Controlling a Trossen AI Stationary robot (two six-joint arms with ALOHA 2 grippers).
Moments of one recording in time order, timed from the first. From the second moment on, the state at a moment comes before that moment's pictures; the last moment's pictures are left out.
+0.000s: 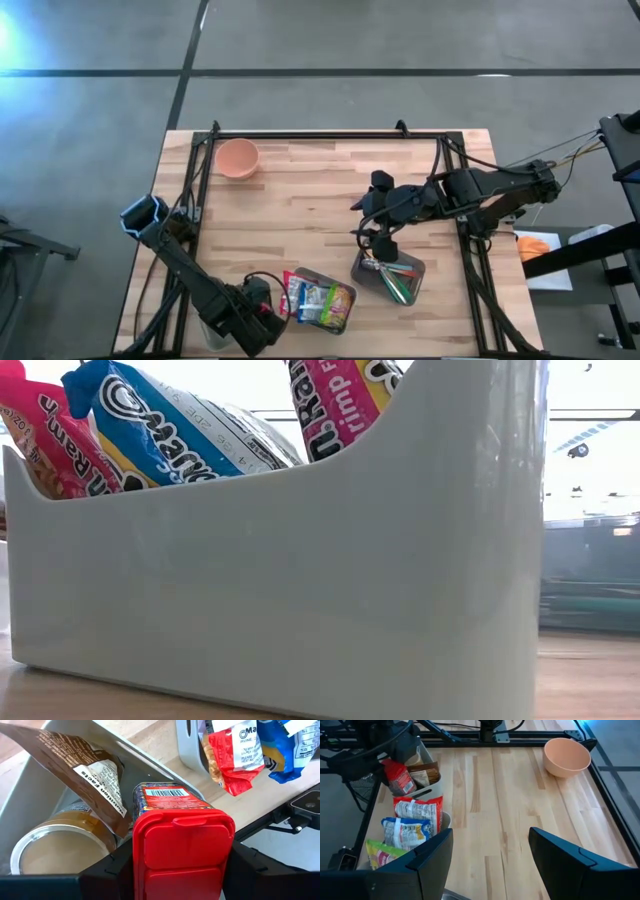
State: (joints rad) left arm -0.77 1.84 1.53 -1.11 -0.08 -1.83; right arm 0.28 1.49 1.69 -0.91 0.25 0.23
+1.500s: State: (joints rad) left arm -0.78 1.80 1.48 -1.06 -0.20 -1.72; right arm 0.28 1.49 1.69 -0.94 0.20 0.25
